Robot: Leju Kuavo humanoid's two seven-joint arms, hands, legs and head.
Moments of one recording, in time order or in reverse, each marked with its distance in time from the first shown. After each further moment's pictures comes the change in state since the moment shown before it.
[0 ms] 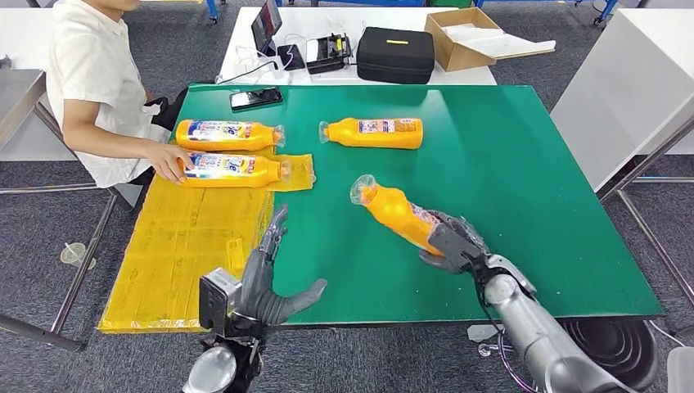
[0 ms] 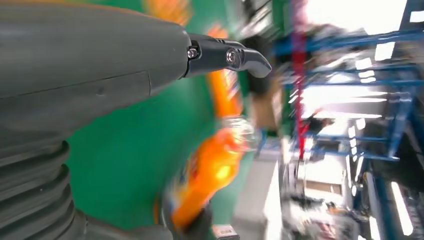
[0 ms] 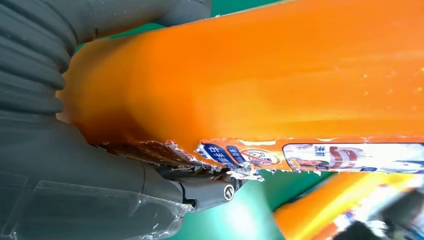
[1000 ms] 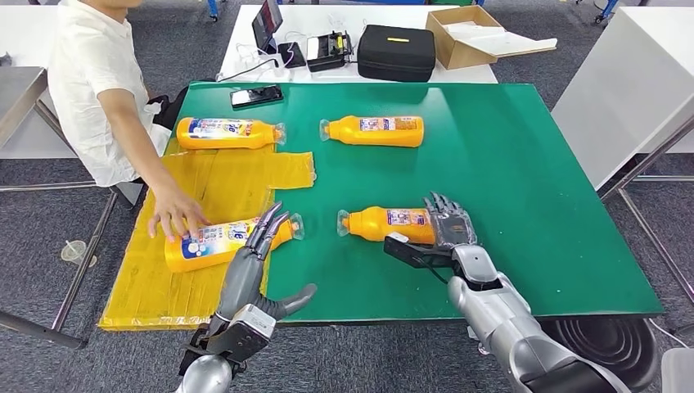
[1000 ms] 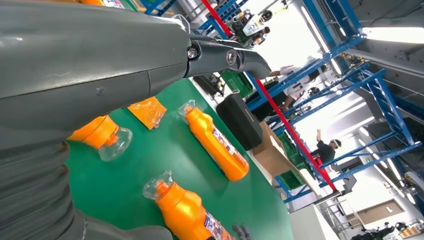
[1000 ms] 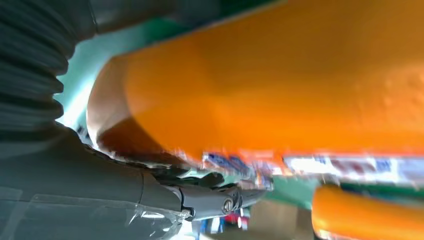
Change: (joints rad) left arm 0.006 0.063 0.020 -0.091 -0.556 0.175 -0.039; right arm -0.163 0.109 0.057 0.238 0.810 -0.272 0.482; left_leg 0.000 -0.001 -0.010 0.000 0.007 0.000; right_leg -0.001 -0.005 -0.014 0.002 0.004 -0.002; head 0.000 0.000
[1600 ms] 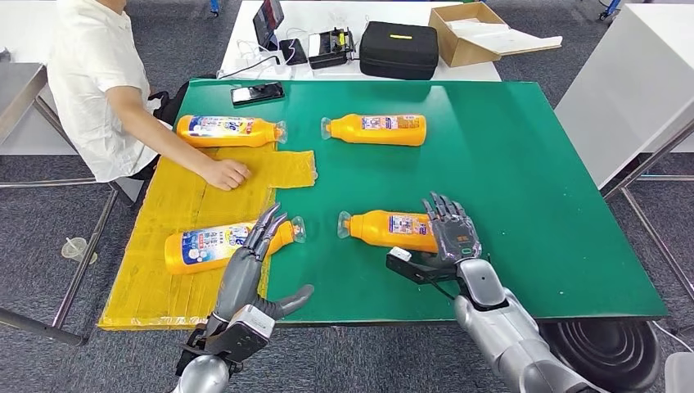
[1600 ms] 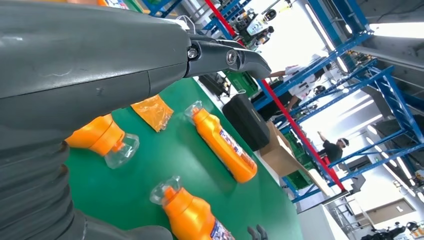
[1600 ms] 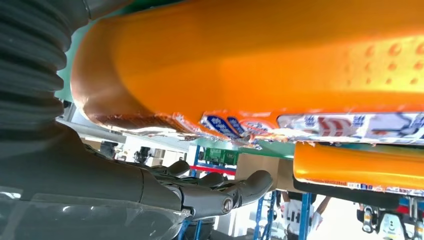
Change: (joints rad) left arm 0.007 0.007 0.014 -0.005 -0.019 -0.014 0.001; right arm 0.114 -0.028 -0.004 -0.144 0.074 -0.225 -0.069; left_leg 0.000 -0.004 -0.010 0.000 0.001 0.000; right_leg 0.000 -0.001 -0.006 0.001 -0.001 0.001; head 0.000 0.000
